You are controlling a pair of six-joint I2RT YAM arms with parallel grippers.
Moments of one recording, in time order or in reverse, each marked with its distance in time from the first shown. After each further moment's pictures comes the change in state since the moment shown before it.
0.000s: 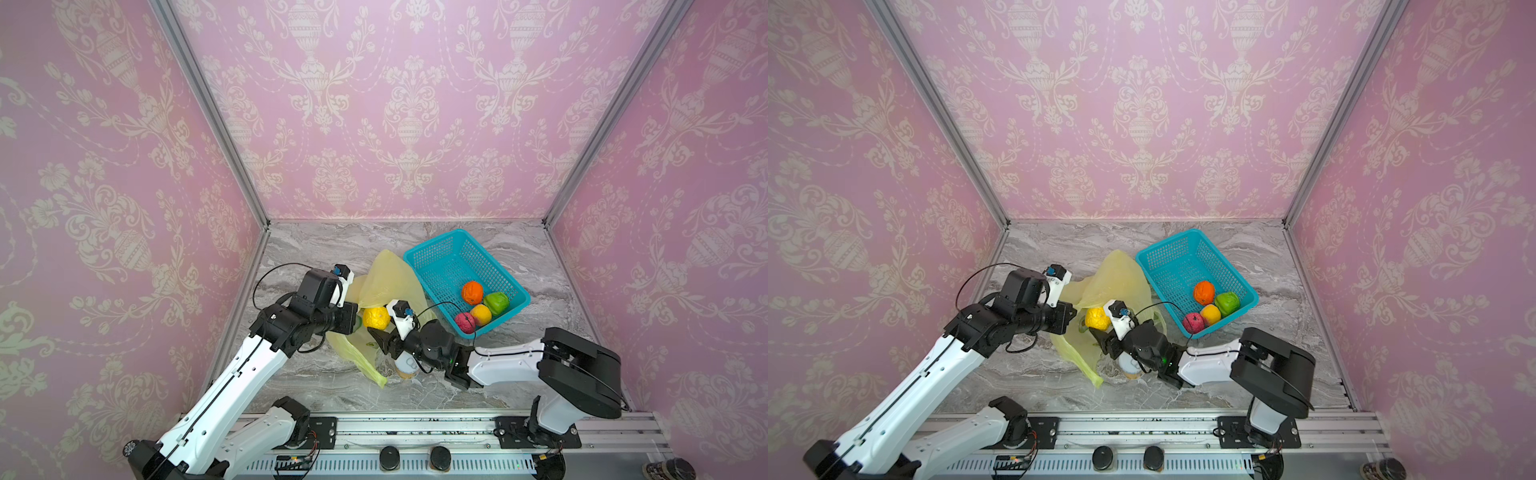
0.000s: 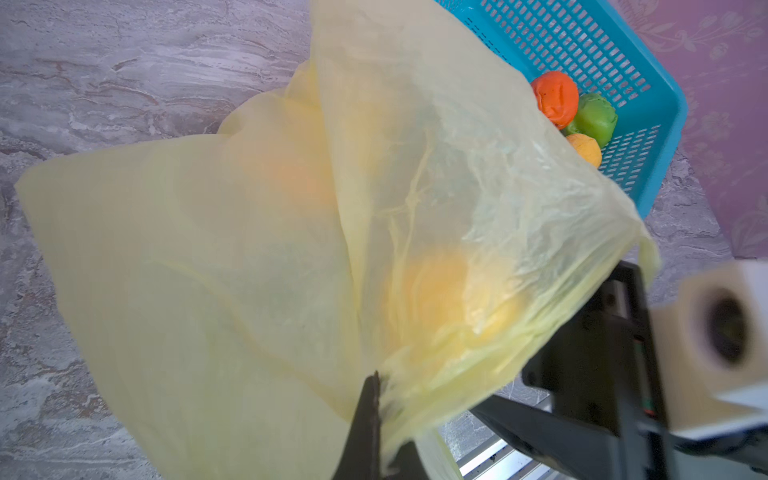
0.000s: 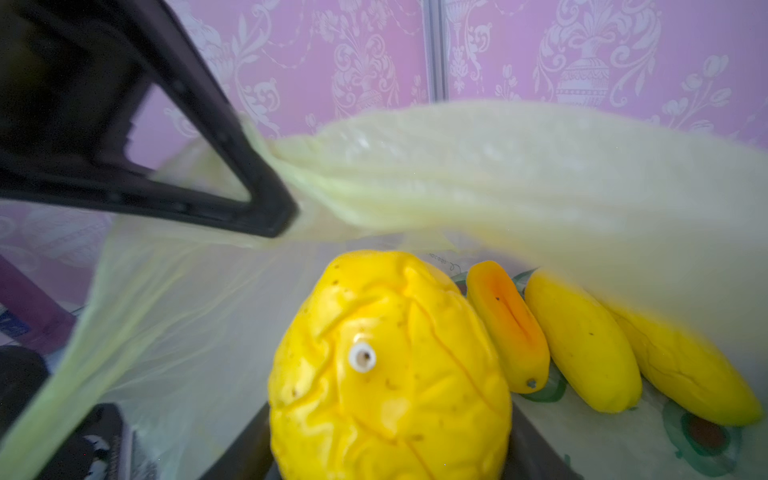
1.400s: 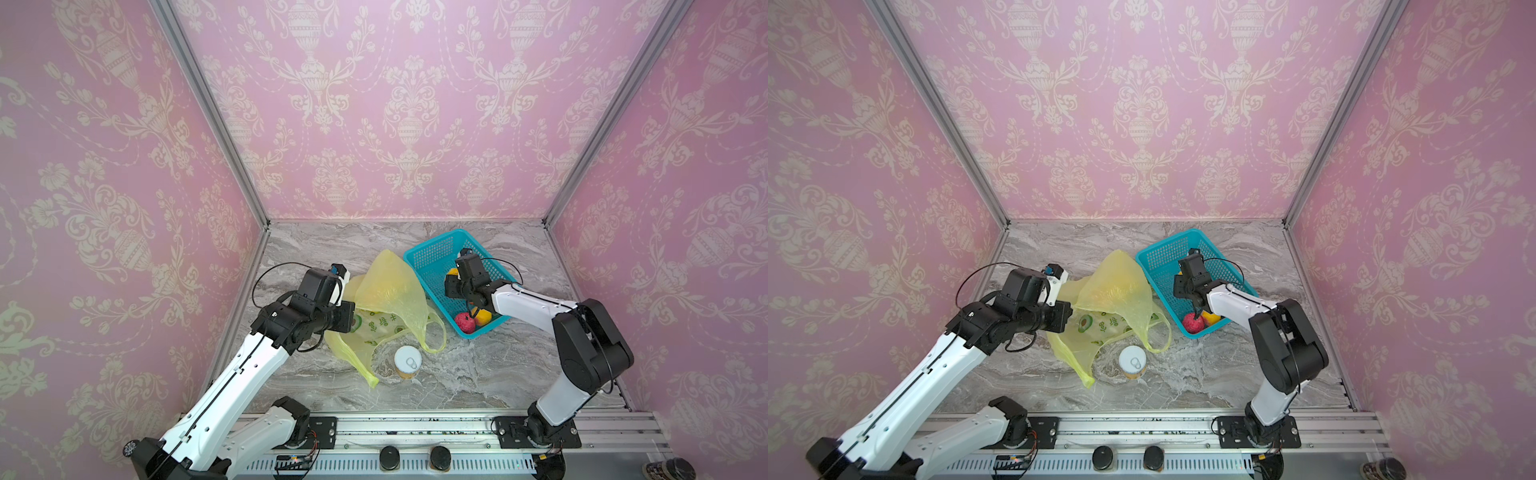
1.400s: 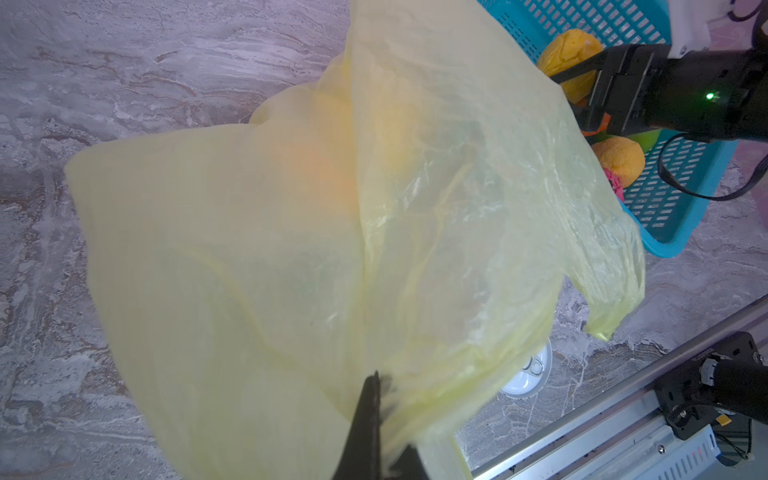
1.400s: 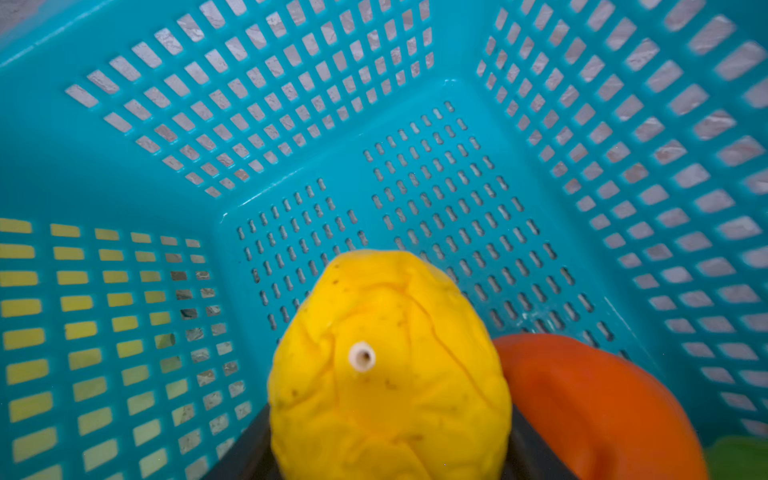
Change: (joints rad) left arm 0.021 0.006 0.000 -0.010 -0.040 0.000; right arm -0.675 0.164 0.414 -1.032 0.009 0.228
